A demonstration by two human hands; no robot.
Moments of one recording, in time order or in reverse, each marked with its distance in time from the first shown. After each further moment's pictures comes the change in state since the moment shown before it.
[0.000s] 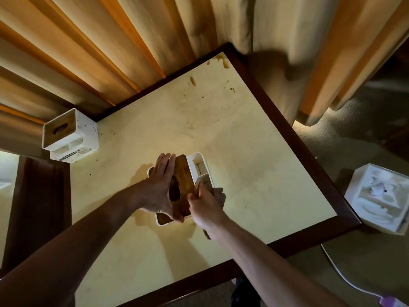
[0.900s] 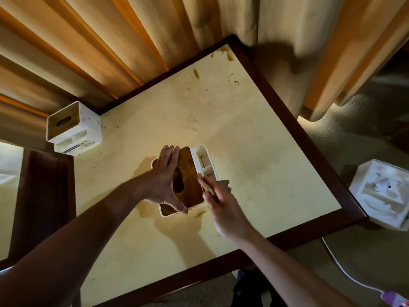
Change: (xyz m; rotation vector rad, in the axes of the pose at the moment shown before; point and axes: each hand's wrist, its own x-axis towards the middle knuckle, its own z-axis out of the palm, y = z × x) left_hand 0.010 -0.011 0.011 -0.006 0.084 0.027; right_hand -0.042 0.015 -0.042 0.124 -0.166 -0.327
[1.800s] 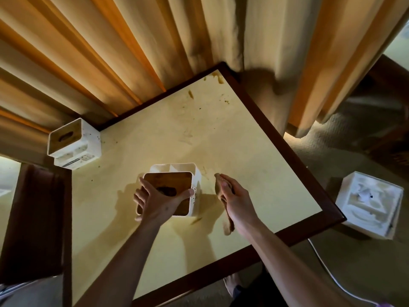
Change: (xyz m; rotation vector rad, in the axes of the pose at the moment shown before) left_hand -0.019 0.035 0.053 -0.784 0.479 -0.623; right_hand 0.002 0.004 -0.033 0.342 0.314 0.105
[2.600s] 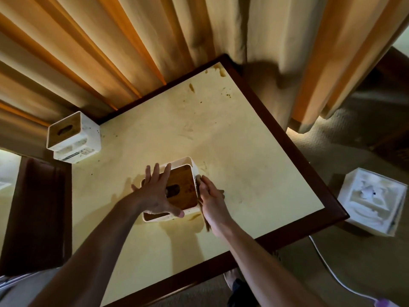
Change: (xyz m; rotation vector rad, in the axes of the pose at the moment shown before) left_hand 0.027 0.010 -0.033 0.734 -0.439 0.356; right_hand 0.006 0.027 0.055 0.045 -0.064 0.065
